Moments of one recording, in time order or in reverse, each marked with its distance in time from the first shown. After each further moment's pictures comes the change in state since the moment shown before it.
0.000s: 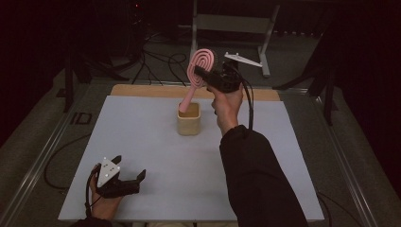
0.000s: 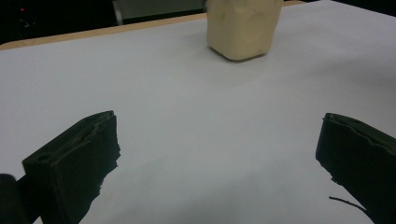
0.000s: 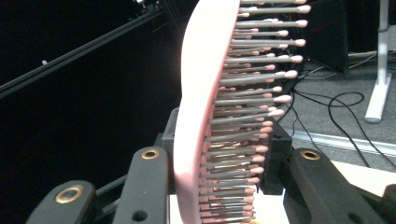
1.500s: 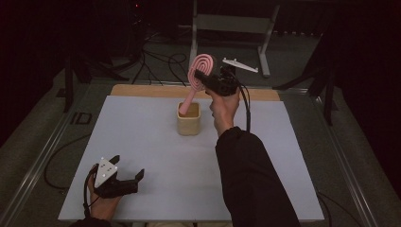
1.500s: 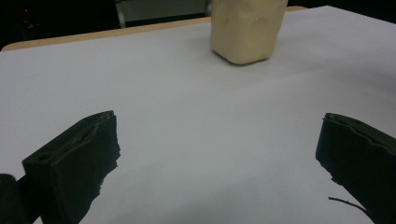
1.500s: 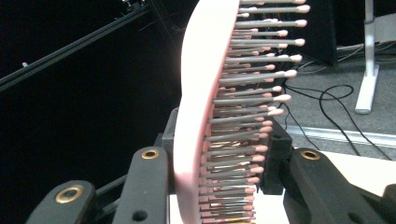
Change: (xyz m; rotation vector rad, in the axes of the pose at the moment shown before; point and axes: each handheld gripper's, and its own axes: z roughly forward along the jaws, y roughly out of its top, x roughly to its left) left arm 0.003 0.000 -0.003 -0.015 0.006 -0.014; right arm -0.015 -0.019 0.015 -0.003 -0.036 0.027
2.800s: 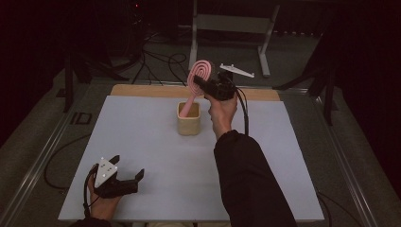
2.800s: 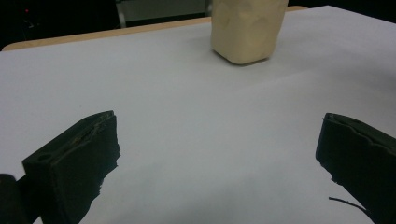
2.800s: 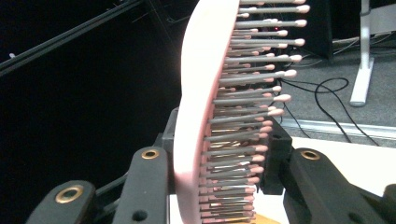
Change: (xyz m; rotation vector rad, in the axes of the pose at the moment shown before) left arm 0.000 0.000 0.000 -0.002 0.001 -0.002; right arm -0.006 -0.018 0.007 0.020 -0.018 0.000
